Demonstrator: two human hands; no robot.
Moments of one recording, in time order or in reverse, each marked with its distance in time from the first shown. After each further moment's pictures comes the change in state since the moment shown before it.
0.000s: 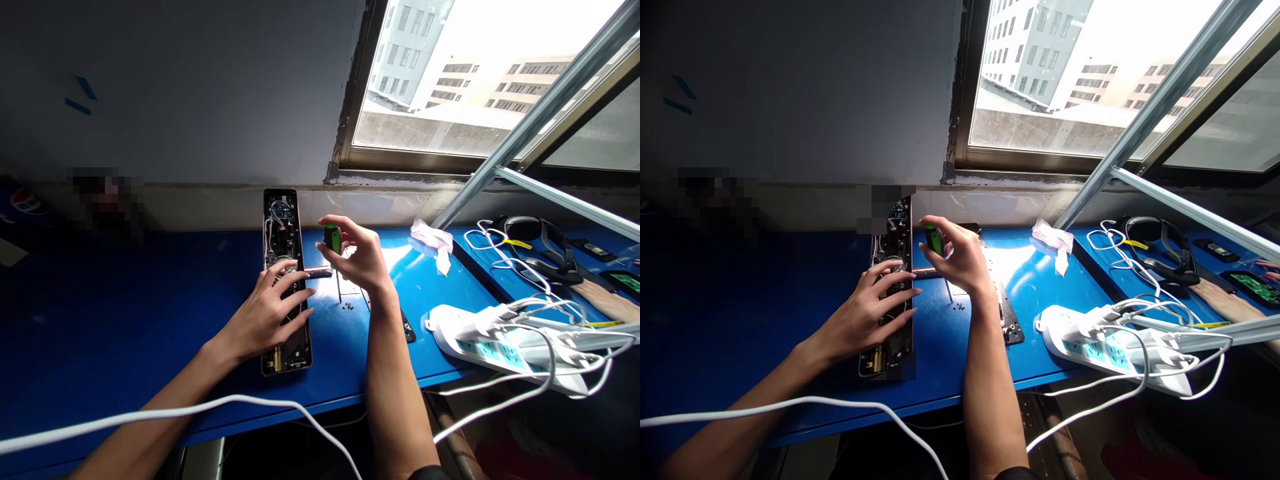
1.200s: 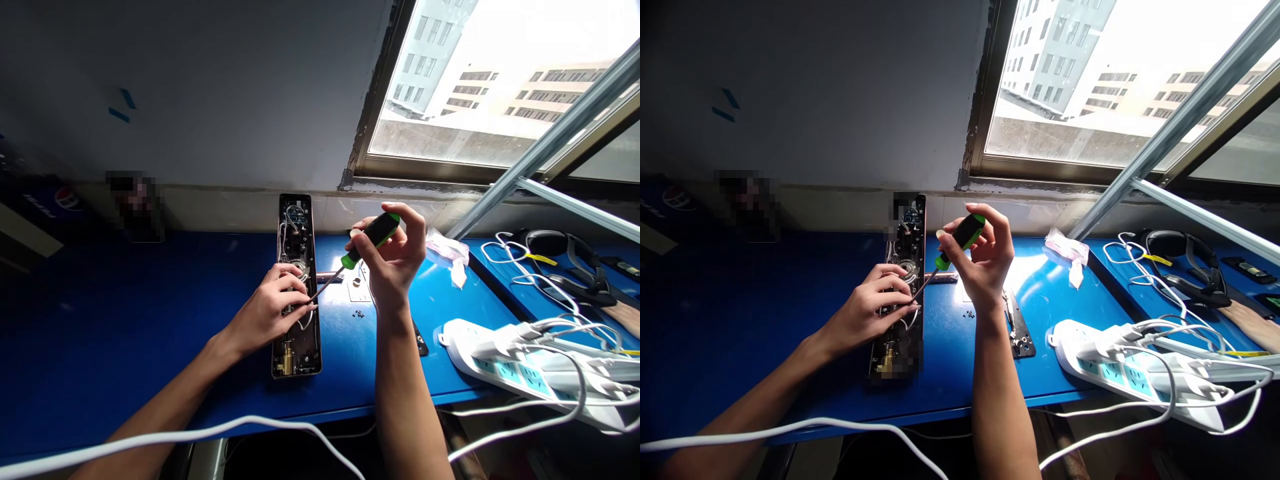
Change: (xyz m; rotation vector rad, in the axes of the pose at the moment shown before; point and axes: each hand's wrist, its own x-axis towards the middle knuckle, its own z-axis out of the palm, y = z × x) left_hand -0.002 -0.014 -0.004 -0.276 0.125 -0.072; right_hand 0.002 -0.027 0.012 0.436 0.412 -0.111
